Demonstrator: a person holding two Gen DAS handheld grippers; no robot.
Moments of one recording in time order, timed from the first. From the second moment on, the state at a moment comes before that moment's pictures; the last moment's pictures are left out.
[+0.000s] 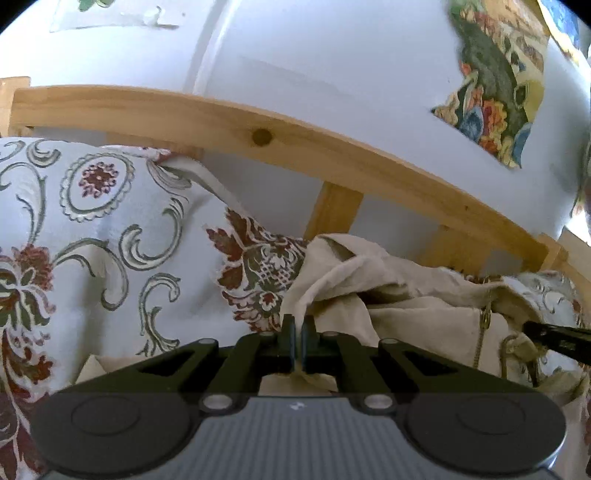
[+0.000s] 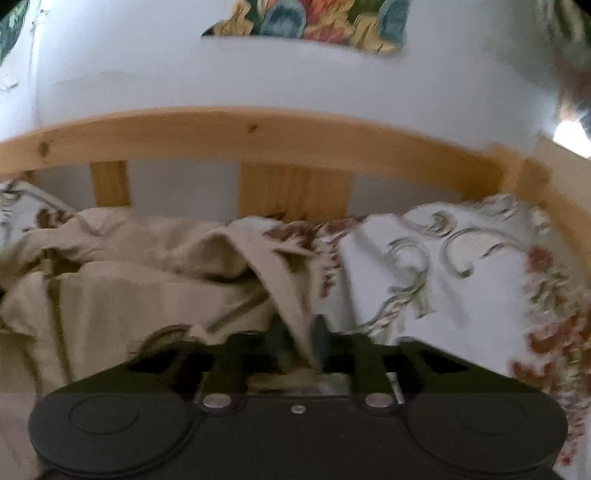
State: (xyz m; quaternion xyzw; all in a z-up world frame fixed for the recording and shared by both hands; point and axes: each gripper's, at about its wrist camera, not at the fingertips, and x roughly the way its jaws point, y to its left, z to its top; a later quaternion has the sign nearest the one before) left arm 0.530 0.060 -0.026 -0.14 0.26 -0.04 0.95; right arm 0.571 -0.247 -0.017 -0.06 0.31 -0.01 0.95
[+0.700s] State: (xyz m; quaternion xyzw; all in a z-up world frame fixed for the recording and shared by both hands) left arm 0.358 0.146 -0.074 -0.24 0.34 -0.14 0.90; right arm 0.326 -0.271 -0.038 0.02 0.21 -0.04 0.98
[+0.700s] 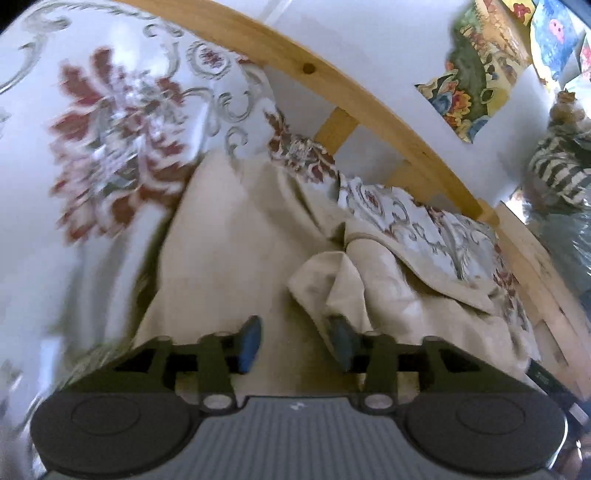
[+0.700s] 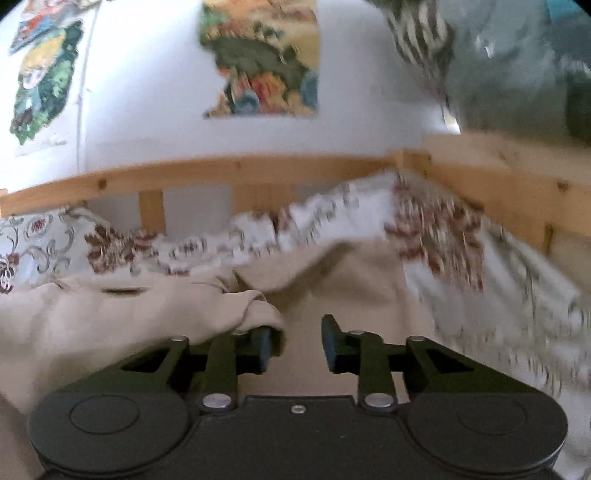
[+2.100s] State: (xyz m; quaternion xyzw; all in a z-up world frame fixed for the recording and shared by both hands) left arm 0.400 0.065 -0.033 -0.10 0.28 -0.13 0.95; right arm 0.350 -0.239 -0.041 -0.02 0.20 -0.02 0.98
